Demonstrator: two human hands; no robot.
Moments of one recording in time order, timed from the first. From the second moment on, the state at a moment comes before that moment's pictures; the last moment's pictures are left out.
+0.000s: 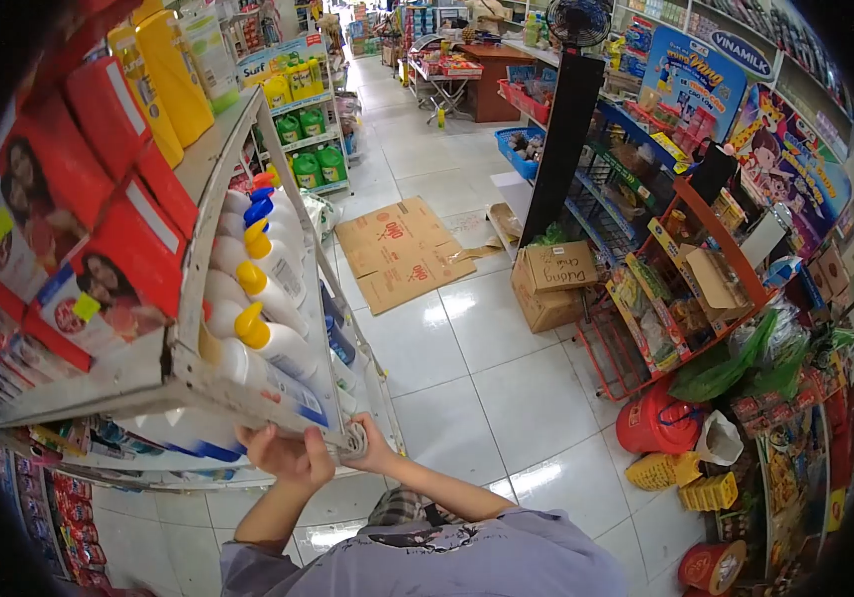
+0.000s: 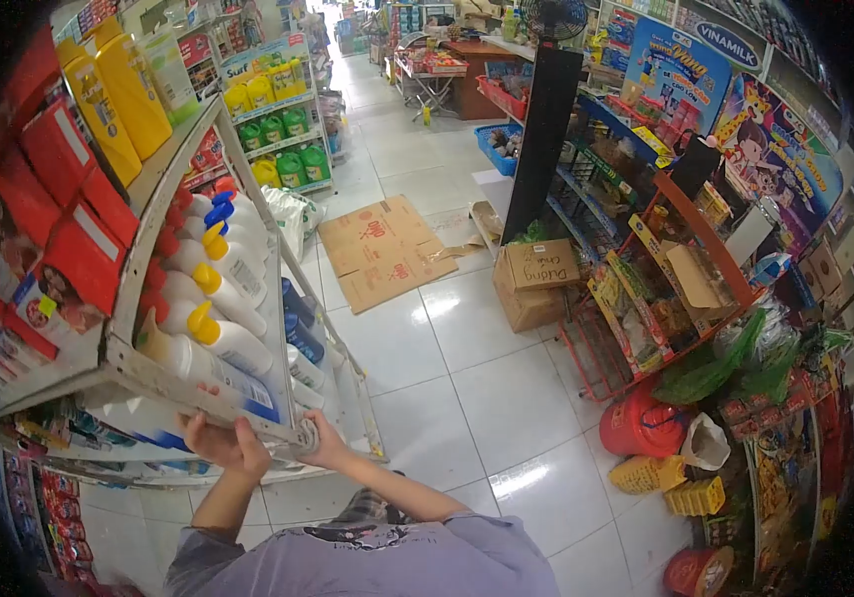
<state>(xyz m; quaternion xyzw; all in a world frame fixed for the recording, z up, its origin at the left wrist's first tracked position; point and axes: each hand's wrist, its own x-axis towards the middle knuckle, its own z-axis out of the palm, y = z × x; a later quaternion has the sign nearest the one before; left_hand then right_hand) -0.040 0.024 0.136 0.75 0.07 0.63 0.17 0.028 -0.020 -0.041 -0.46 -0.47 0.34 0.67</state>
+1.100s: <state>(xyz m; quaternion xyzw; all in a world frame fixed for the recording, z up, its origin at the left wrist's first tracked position) -0.022 0.016 0.139 0.69 0.19 0.69 0.10 0.006 -0.039 -0.210 -0.72 -0.40 0.20 0.53</state>
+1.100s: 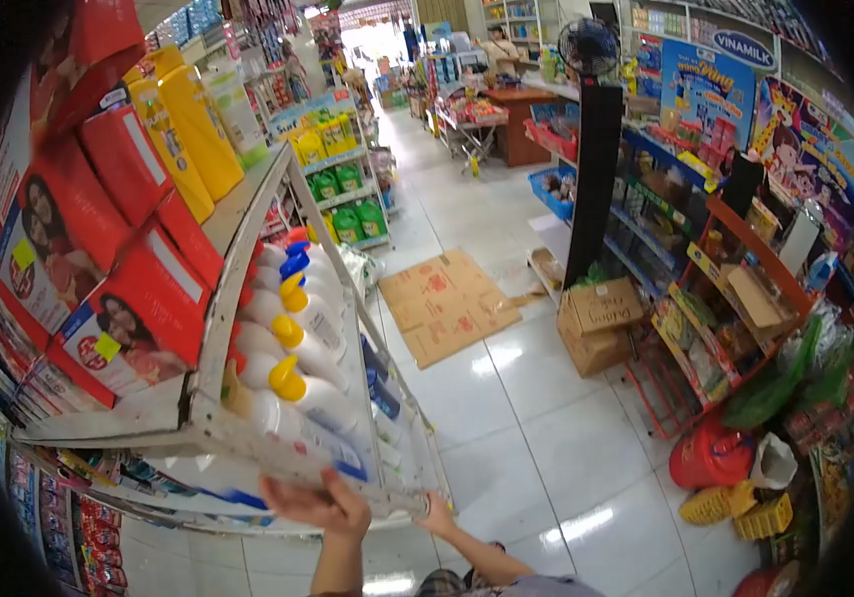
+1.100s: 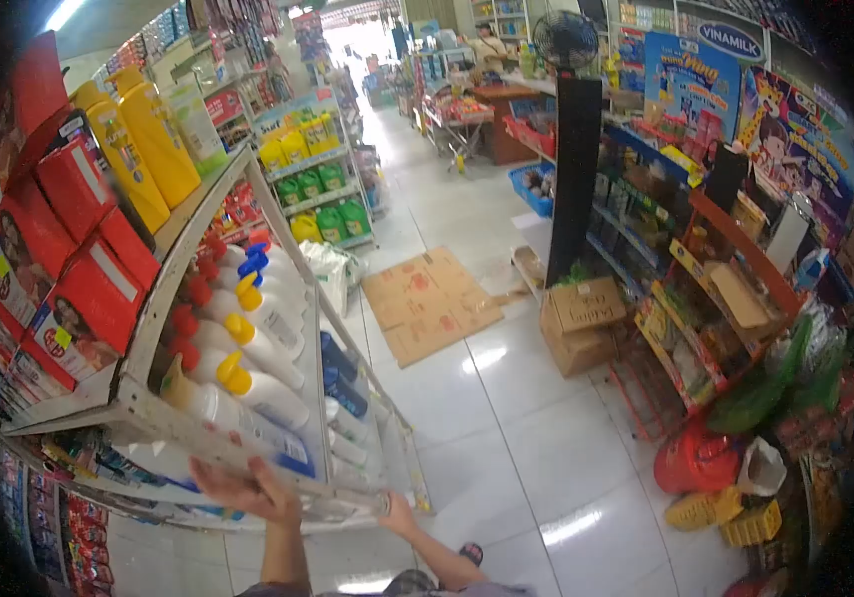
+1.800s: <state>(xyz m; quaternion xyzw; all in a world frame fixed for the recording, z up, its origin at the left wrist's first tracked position) -0.031 0.016 0.144 0.67 0.08 0.64 0.37 0.012 -0.078 0.047 -0.62 -0.33 0.18 0.68</state>
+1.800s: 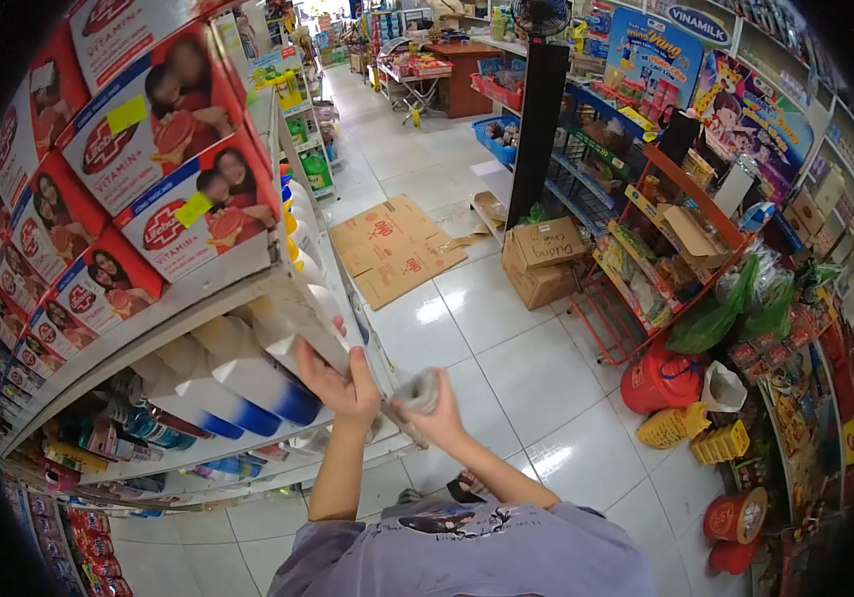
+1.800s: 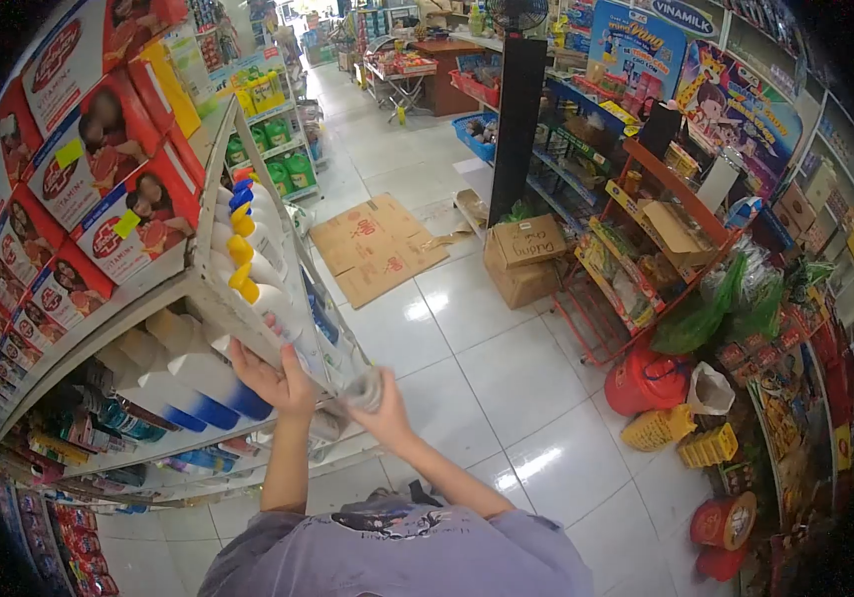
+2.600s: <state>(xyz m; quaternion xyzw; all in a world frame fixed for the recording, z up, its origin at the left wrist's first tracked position) -0.121 0.018 0.196 0.64 -0.01 0.61 0.46 0.008 0.003 0.262 -0.36 -0.53 -0.10 0.76</state>
